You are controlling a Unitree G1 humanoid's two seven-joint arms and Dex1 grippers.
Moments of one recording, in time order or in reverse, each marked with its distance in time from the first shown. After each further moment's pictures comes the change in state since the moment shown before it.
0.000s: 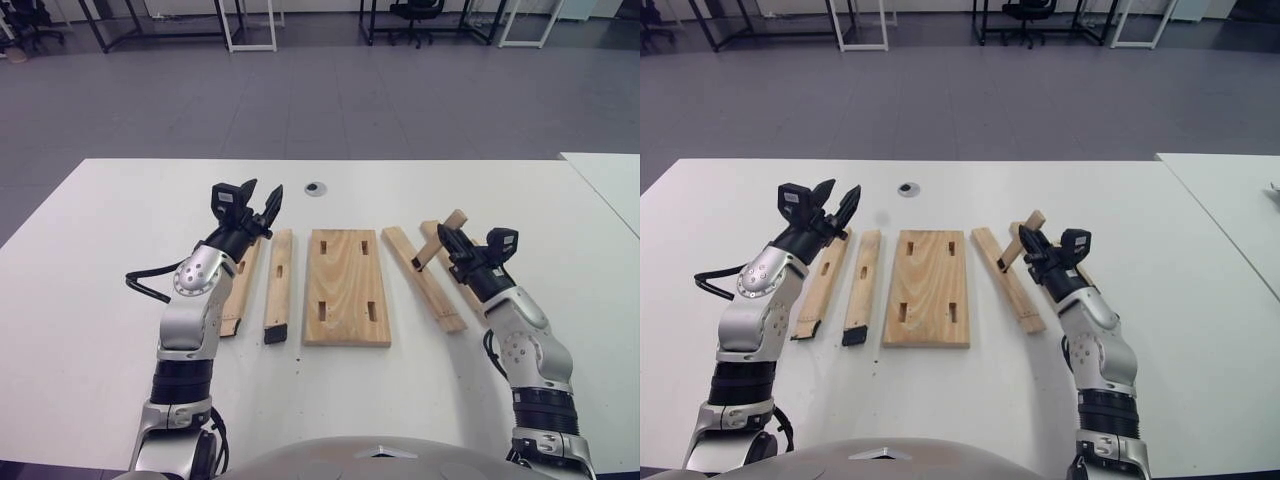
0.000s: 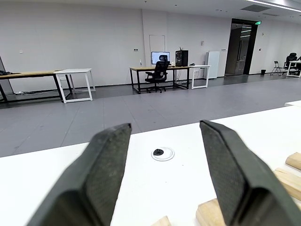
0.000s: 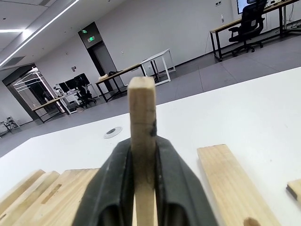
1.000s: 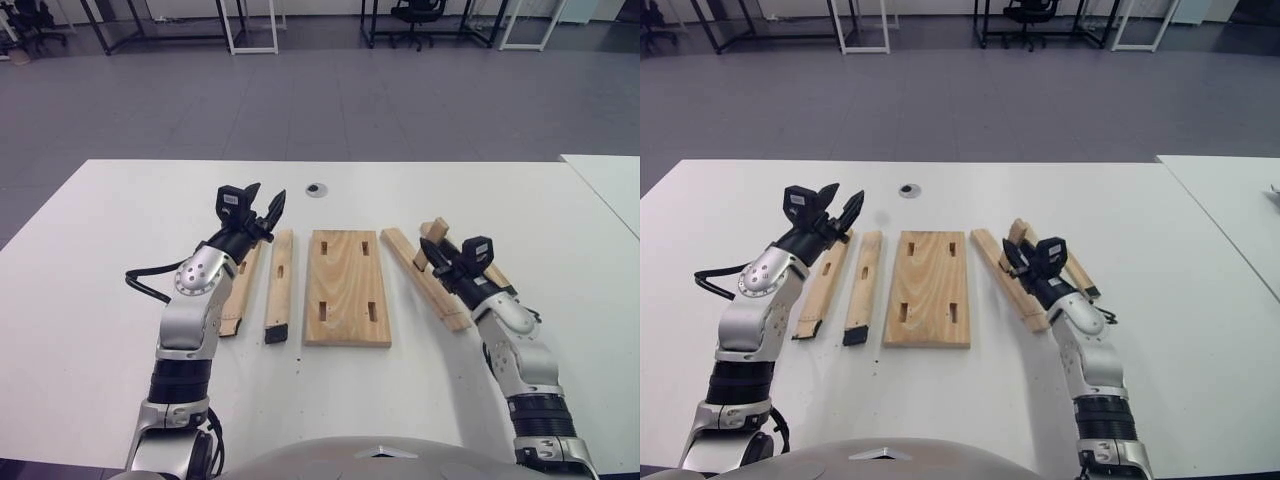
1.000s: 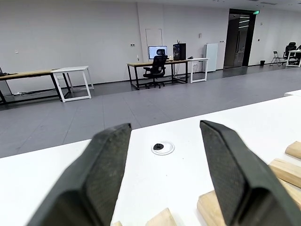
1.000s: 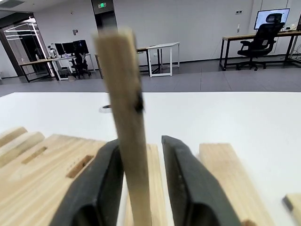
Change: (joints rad) left arm -0.008 0.022 -0.020 0.016 0.018 0.005 -0.012; right arm -0.001 -0.048 0.107 0.000 -0.145 -0.091 -0.017
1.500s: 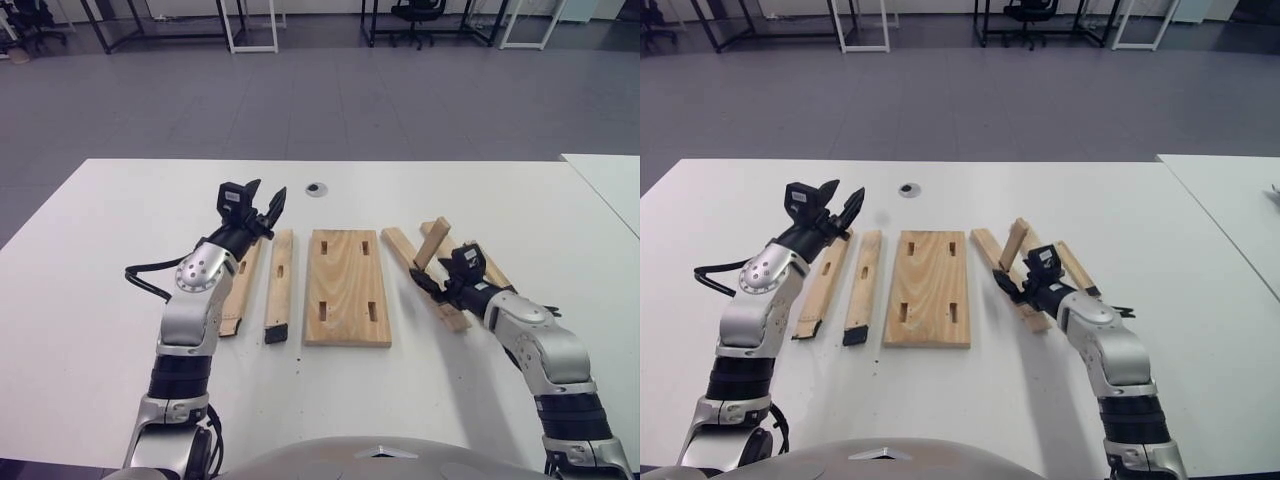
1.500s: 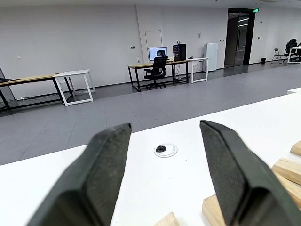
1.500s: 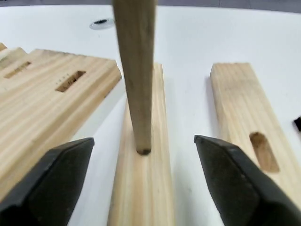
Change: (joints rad) left arm -0.011 0.010 -0.019 0.009 0.026 -0.010 0.009; right arm 0.046 -0.154 0.062 -0.189 -0.041 0.581 -0.030
